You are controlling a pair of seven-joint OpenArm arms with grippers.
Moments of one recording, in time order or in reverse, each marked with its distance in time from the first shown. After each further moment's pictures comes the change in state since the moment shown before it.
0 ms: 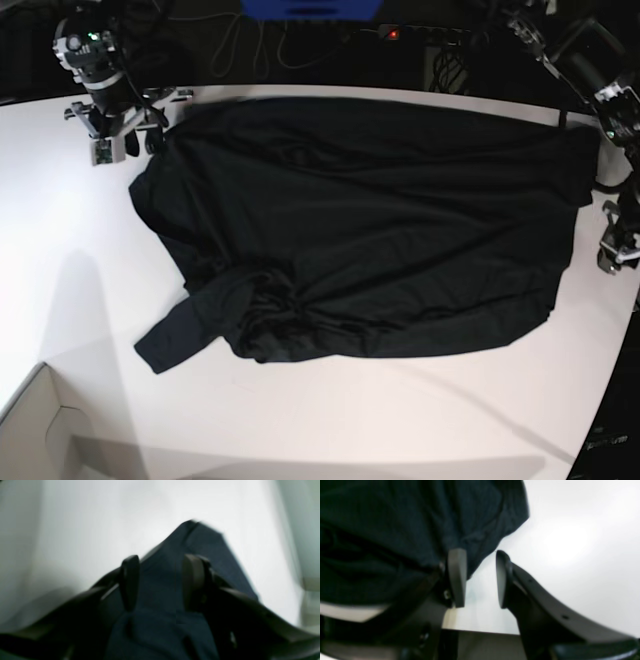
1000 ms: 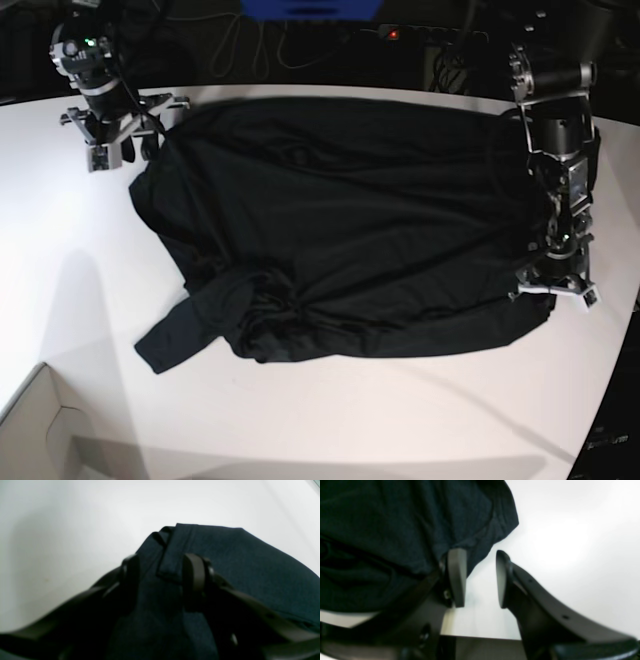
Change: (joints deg) left arm -11.8 -0.2 32.4 -39.3 12.1 0.3 -51.0; right arm 1.7 0.3 0.1 -0.2 -0.2 0.0 -0.8
